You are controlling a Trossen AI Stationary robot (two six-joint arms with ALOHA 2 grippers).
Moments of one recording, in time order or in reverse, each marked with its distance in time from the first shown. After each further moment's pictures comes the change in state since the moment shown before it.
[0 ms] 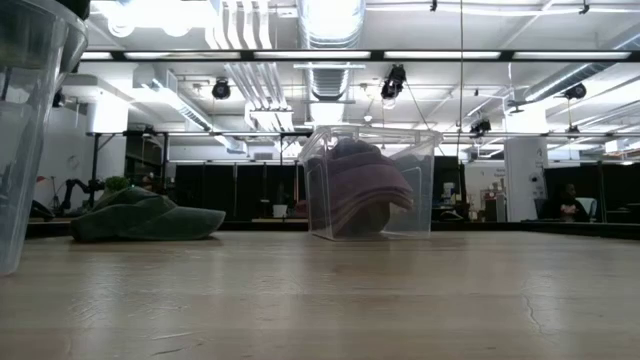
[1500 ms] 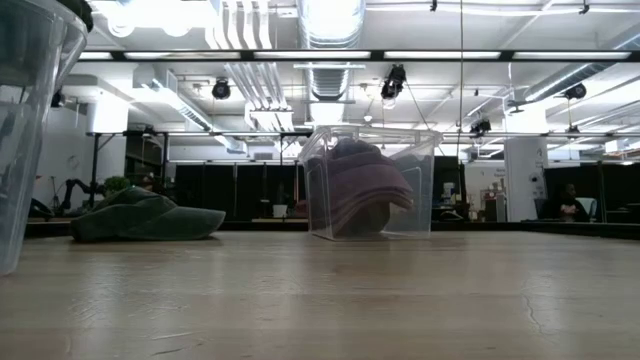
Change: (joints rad) left arm -0.154 -0.094 -0.069 -0.103 -0.052 0.092; right arm 0.000 0.000 0.000 -0.001 0.001 0.000
